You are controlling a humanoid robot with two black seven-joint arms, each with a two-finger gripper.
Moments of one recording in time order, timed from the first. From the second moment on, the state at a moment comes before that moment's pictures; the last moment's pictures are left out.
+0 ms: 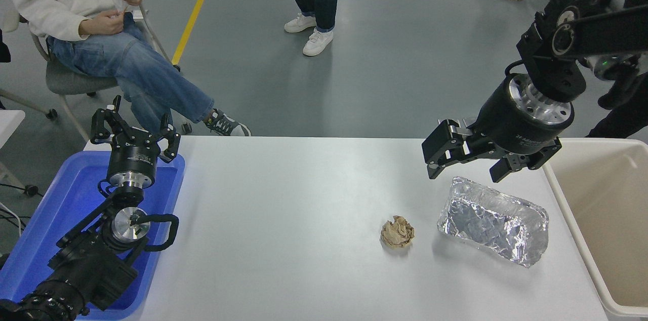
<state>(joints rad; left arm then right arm) -0.55 0.19 -1.04 -0.55 0.03 -0.40 -0.56 2.44 -0.20 -1.35 1.62 0.05 0.70 0.03</state>
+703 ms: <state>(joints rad) -0.55 0.19 -1.04 -0.55 0.03 -0.40 -0.57 2.32 -0.23 -1.36 1.59 -0.02 0.59 0.03</state>
